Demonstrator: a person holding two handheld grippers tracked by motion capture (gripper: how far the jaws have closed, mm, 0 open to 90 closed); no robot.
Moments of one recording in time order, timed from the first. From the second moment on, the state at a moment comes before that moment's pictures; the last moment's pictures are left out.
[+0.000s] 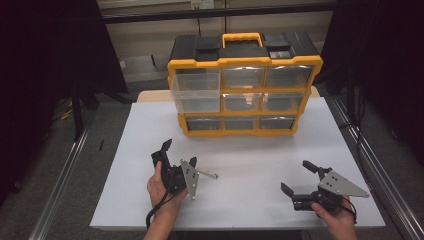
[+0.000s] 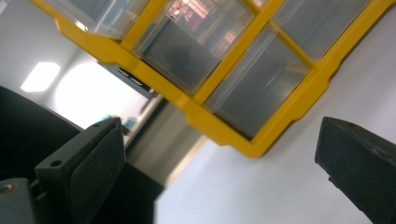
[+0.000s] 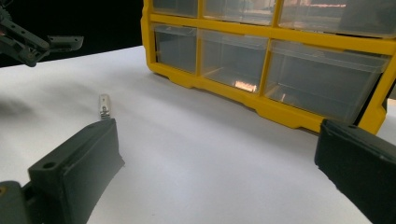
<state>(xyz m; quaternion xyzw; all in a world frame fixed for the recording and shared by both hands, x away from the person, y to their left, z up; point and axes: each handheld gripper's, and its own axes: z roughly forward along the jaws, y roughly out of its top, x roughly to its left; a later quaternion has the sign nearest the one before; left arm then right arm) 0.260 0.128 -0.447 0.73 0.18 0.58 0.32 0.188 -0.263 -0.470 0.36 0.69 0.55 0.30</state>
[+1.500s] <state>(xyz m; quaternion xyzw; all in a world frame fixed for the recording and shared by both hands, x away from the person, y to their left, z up) 0.286 0.138 -0.447 0.79 0.33 0.20 0.46 0.189 -0.263 -0.469 0.36 0.69 0.55 0.30</state>
